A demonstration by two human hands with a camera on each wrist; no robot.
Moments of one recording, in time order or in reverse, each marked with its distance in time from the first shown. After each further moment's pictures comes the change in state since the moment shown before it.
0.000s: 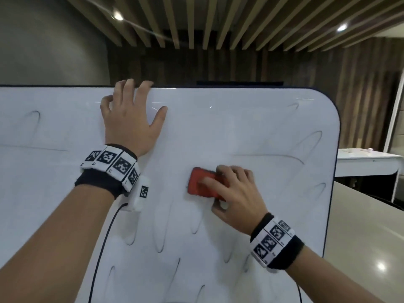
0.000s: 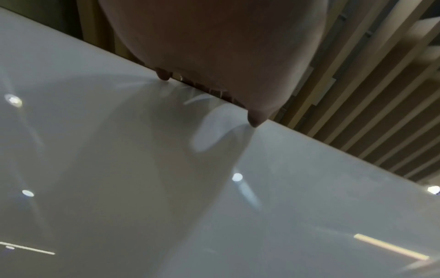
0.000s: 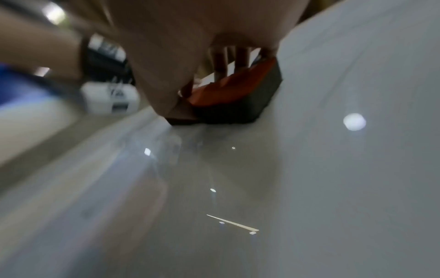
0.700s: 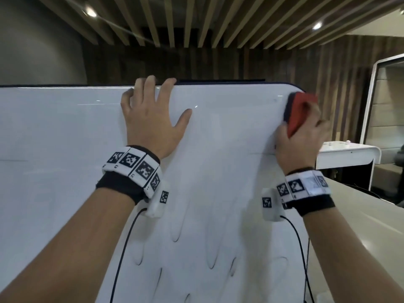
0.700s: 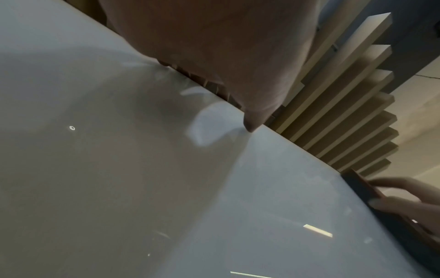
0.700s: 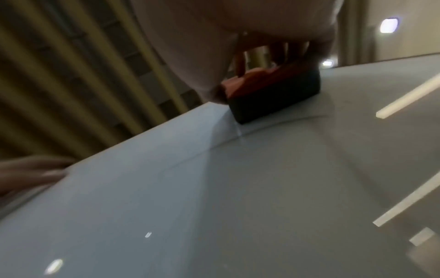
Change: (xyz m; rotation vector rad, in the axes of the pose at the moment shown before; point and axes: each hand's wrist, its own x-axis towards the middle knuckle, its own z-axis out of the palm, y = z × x) left_hand 0.004 0.088 0.028 -0.069 0.015 0.104; right_hand 0.039 0.140 -0.070 0.027 0.473 0.919
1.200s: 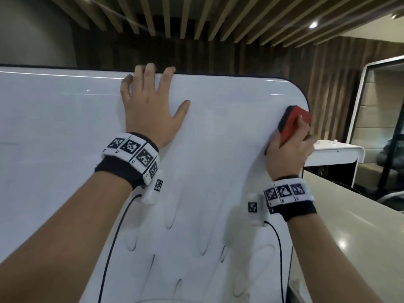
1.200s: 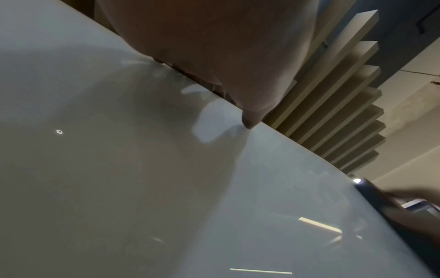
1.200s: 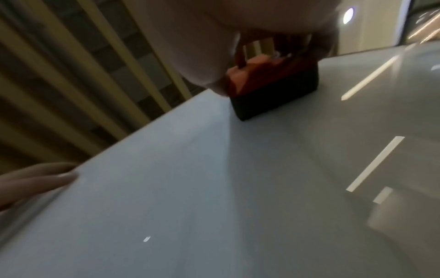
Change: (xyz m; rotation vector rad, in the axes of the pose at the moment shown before) left_hand -0.001 0.000 0.003 0.035 -0.026 0.012; right_hand -0.035 0.010 0.002 -0.012 -0.007 0.116
